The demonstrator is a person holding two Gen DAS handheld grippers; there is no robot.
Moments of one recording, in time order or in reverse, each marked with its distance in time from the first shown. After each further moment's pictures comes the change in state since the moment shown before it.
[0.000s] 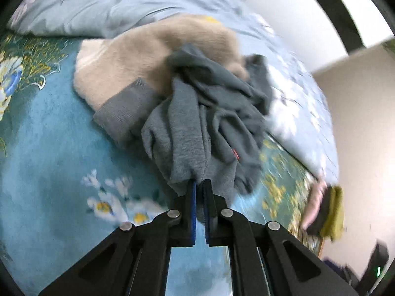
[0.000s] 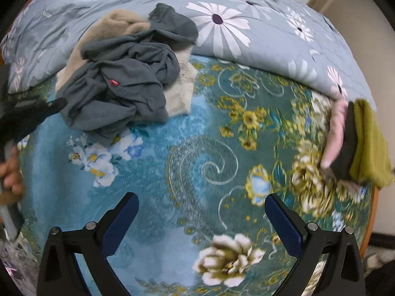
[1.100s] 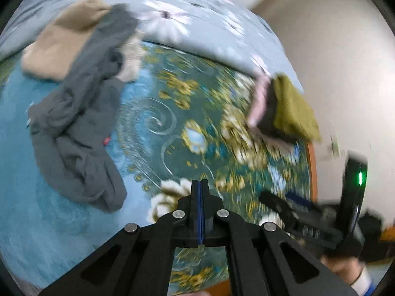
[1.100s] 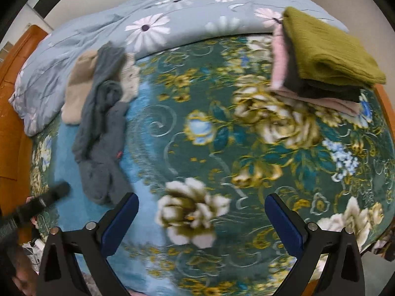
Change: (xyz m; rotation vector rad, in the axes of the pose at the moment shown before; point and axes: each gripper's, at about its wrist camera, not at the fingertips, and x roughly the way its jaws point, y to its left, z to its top) left arm -0.042 -0.214 -0.178 0.251 0.112 -0.077; right arm -0.029 -0.212 -0.129 0.291 -0.063 0.203
